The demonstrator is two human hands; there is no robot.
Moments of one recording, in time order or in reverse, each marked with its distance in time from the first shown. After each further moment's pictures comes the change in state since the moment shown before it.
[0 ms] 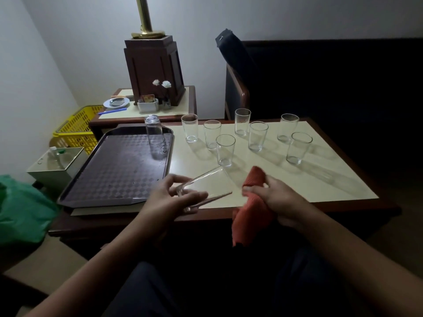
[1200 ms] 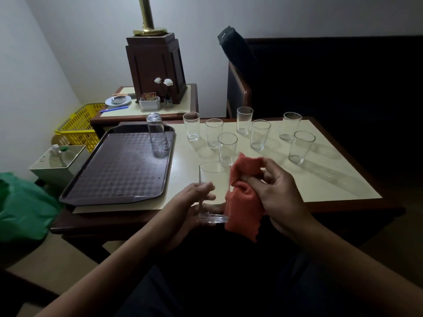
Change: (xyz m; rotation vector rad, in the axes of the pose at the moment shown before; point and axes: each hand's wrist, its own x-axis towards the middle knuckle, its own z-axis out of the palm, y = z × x) left_hand -0.001 -0.005 0.025 -0.388 -0.215 -0.194; right_hand -0.027 -0.005 0.026 0.062 0.089 -0.407
